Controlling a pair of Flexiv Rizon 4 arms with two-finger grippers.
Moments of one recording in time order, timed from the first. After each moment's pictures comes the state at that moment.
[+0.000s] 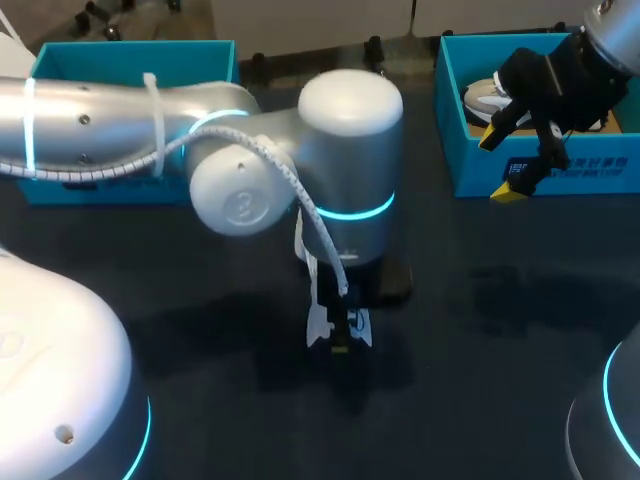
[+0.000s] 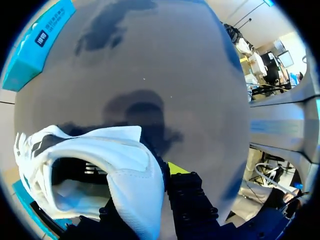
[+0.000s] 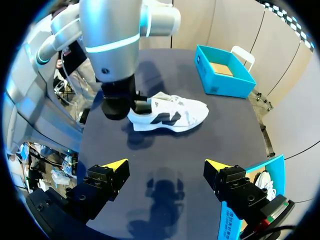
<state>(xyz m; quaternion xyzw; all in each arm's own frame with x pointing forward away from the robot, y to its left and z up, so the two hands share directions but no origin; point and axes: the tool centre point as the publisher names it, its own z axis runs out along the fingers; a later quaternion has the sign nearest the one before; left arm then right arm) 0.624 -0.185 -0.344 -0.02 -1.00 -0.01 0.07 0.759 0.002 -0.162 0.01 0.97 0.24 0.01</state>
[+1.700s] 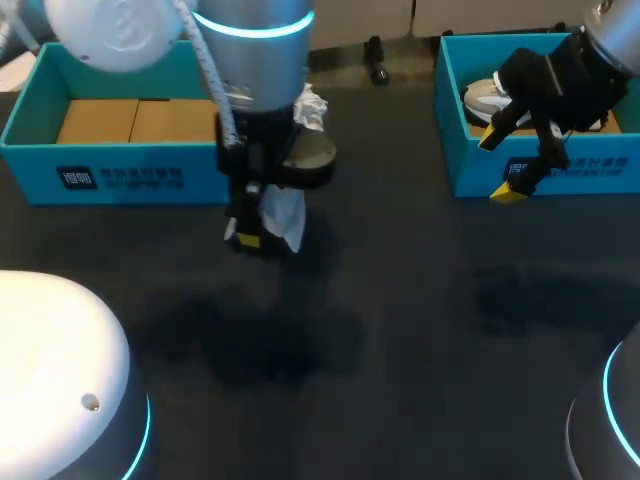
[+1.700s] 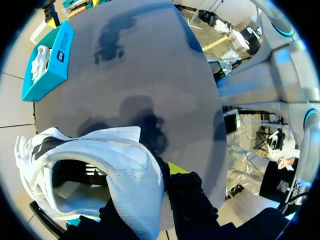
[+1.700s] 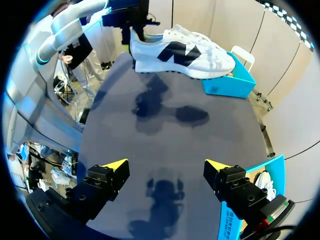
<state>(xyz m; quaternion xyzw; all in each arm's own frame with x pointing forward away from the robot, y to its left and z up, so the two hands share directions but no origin) 0.671 -0.079 -0.165 -0.13 -0.99 -0.03 0.06 0.759 0.002 -0.162 0.01 0.97 0.24 0.01</state>
